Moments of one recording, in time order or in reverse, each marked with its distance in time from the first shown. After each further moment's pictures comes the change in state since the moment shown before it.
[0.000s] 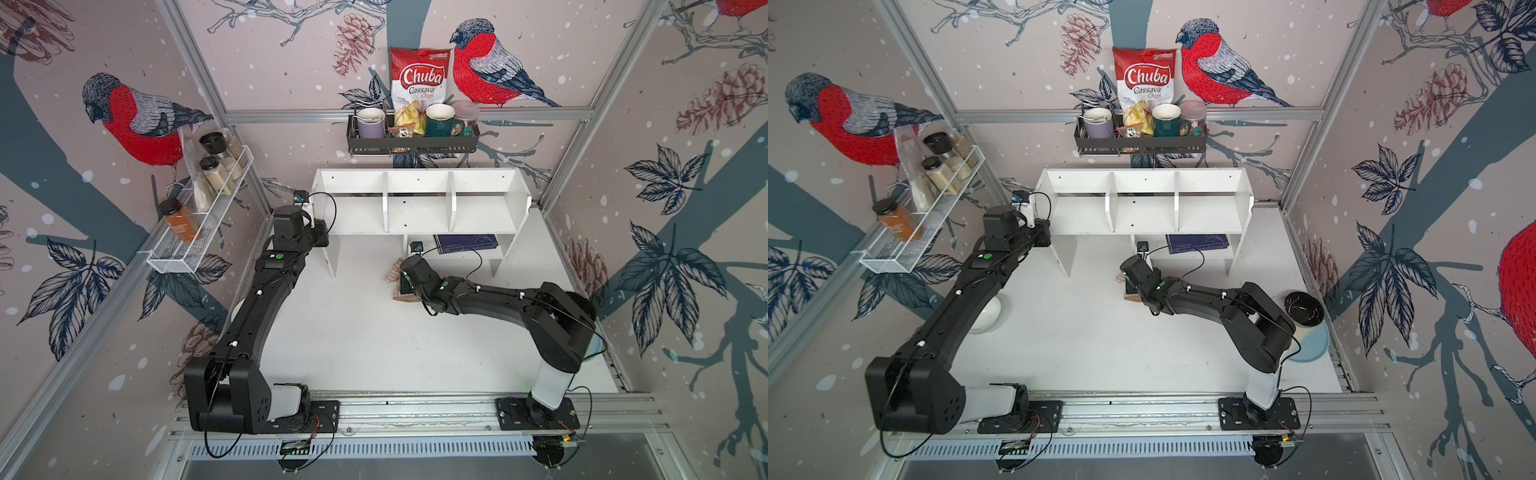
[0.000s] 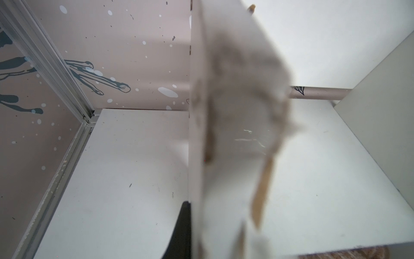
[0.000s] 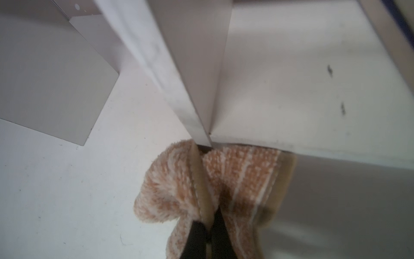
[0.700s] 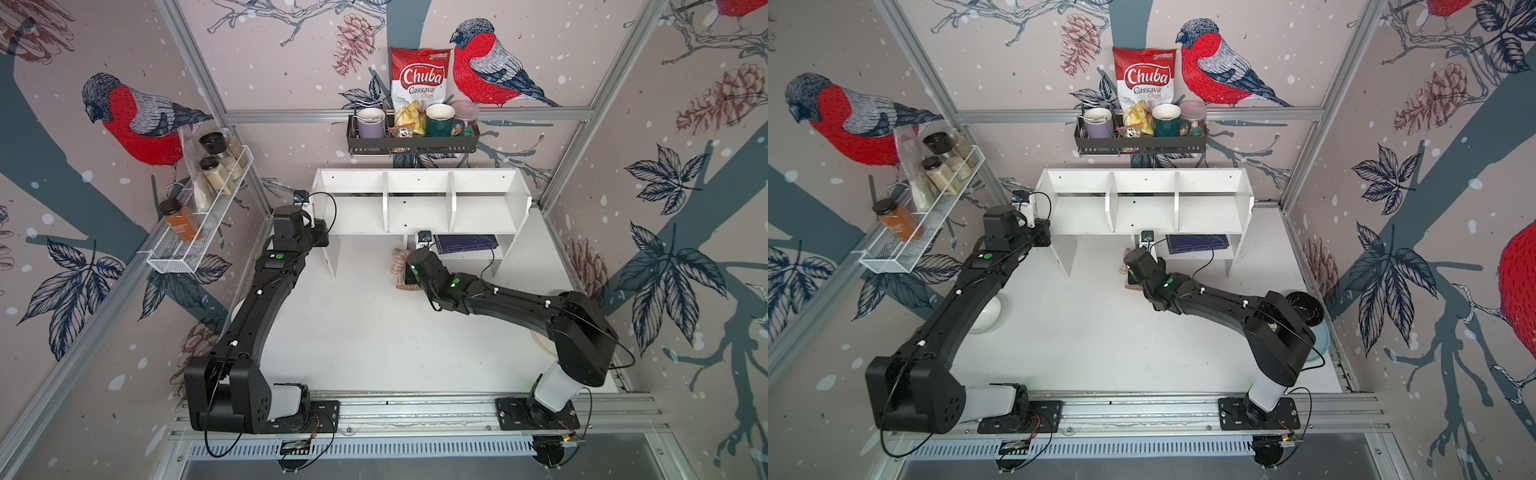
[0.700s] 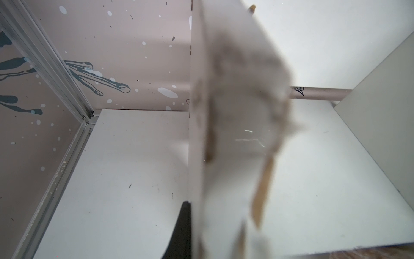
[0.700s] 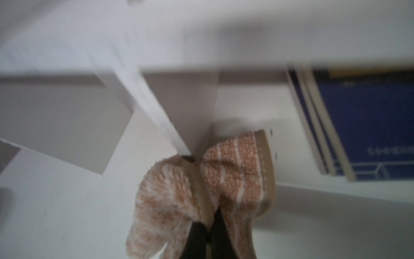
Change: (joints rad) left arm 0.000 0.000 0.000 0.004 0.002 0.000; right arm 0.022 -0.113 -0.015 -0.041 0.085 -0.045
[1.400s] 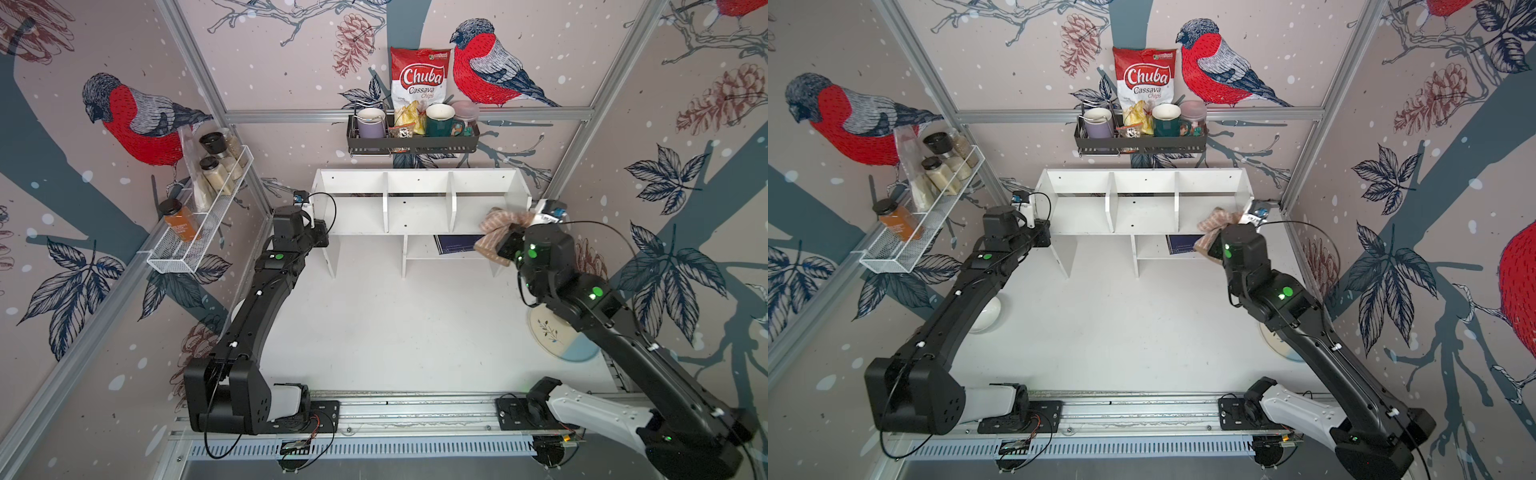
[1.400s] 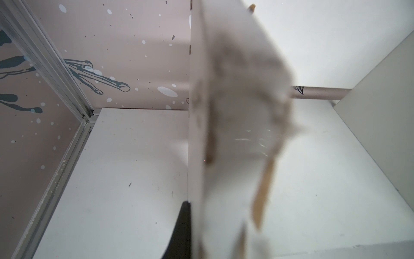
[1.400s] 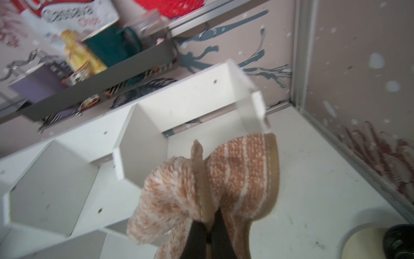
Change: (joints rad) left arm 0.000 -0.006 0.000 -0.007 0.000 -0.002; right arm -0.366 -0.639 0.201 -0.533 0.122 0.026
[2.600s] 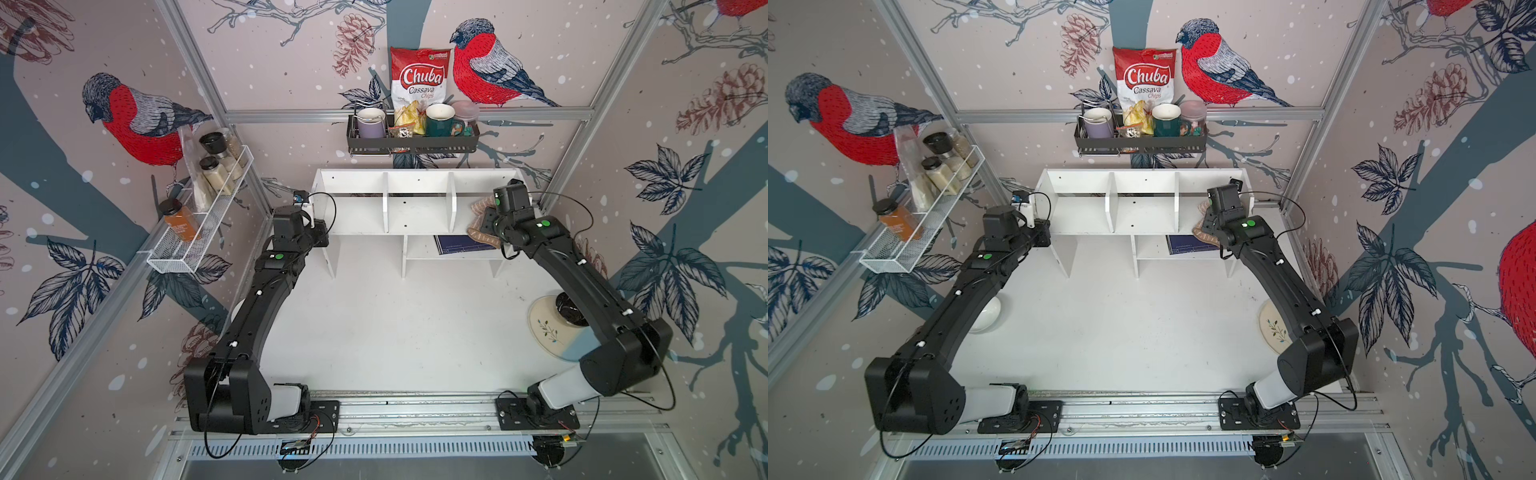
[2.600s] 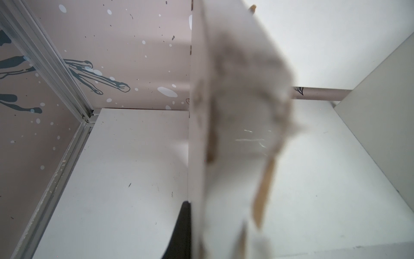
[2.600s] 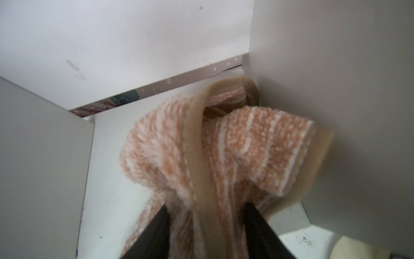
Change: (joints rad) left arm 0.000 0.003 -0.001 0.002 0.001 -0.002; right arm -0.197 0.492 0.256 -0.114 -0.259 -0.080
